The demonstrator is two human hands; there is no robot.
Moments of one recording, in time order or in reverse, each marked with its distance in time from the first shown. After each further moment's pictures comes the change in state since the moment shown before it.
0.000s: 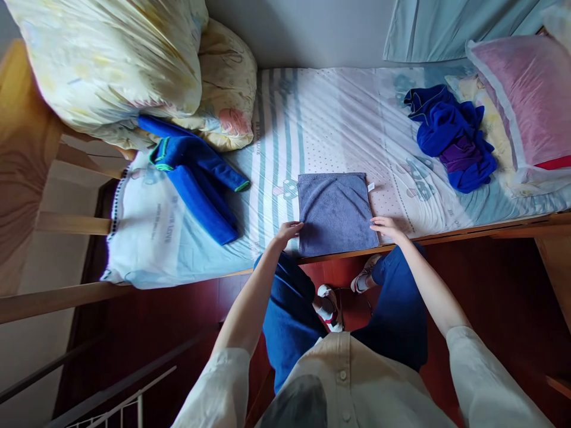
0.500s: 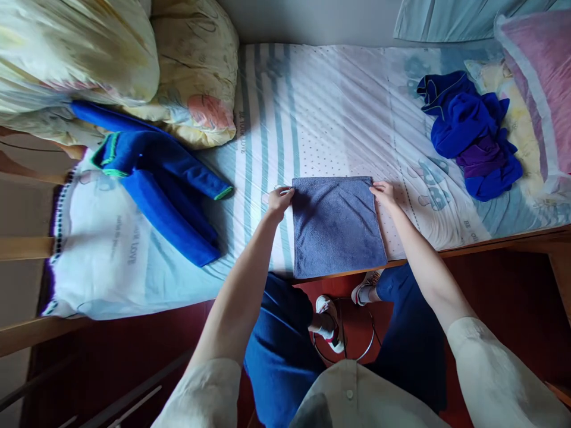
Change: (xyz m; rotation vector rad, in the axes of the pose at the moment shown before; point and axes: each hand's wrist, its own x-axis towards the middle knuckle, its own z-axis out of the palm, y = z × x) left_hand 0.128 0.079 0.004 -0.132 0.255 0.178; right_hand 0.154 -0.070 0.005 0.106 0.353 -0.156
